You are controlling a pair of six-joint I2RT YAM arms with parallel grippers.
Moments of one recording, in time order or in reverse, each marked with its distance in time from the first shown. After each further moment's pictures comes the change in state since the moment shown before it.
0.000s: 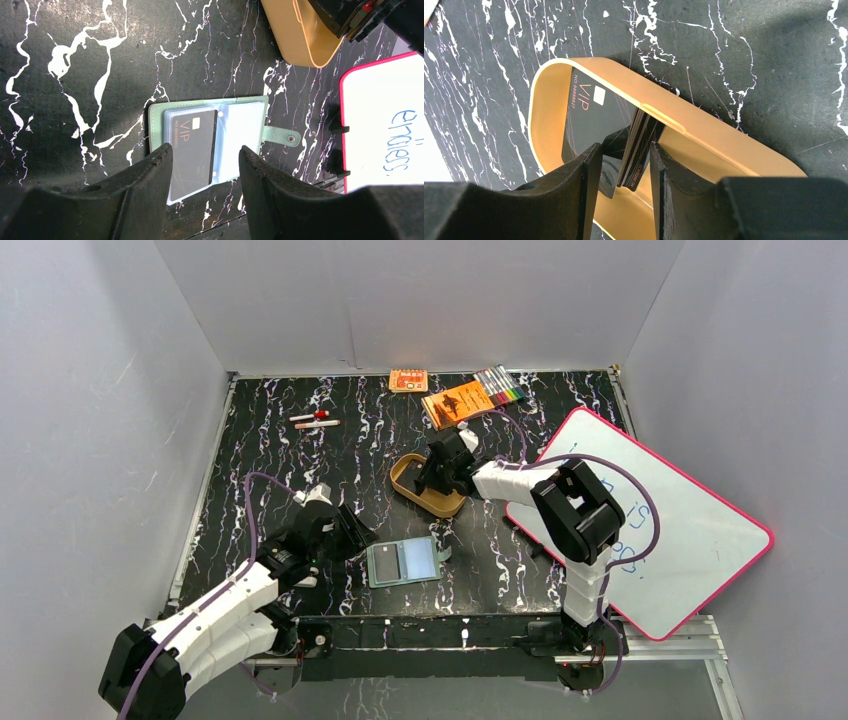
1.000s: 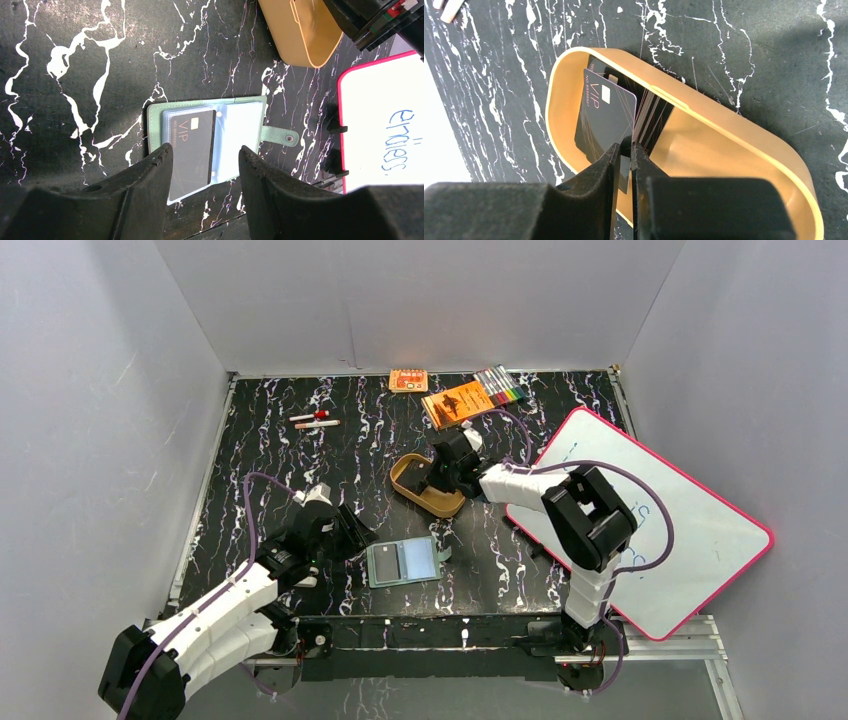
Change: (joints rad) left arm 0.000 -0.007 0.000 0.000 0.000 0.000; right arm 0.002 -0.064 -0.049 0.022 -0.012 0.000
